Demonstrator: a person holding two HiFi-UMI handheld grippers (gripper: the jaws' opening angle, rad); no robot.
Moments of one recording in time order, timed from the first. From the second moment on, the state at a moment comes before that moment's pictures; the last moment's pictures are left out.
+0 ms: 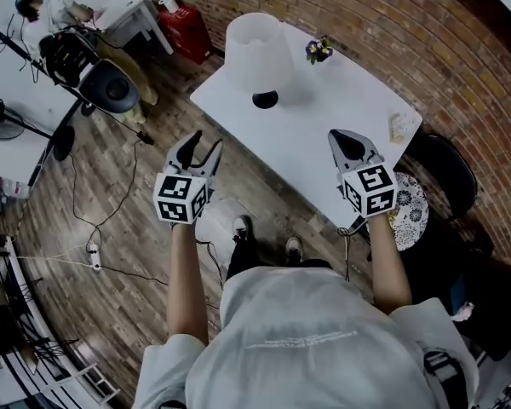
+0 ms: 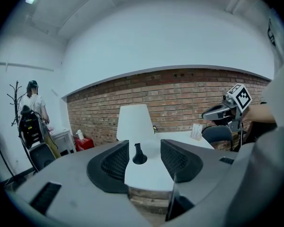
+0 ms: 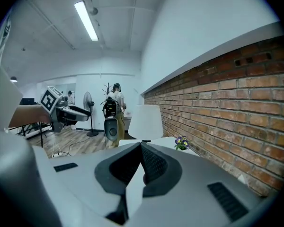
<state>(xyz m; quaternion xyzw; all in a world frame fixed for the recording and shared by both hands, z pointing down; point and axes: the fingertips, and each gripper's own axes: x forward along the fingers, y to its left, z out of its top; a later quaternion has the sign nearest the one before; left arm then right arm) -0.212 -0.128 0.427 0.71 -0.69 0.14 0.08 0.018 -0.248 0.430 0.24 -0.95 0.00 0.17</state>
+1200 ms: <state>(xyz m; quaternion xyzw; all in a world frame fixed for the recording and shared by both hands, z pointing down) -0.274 -0.352 0.628 0.85 -0.47 0.20 0.14 -0.063 -0.354 0.506 0.40 -0.88 0.03 0.26</state>
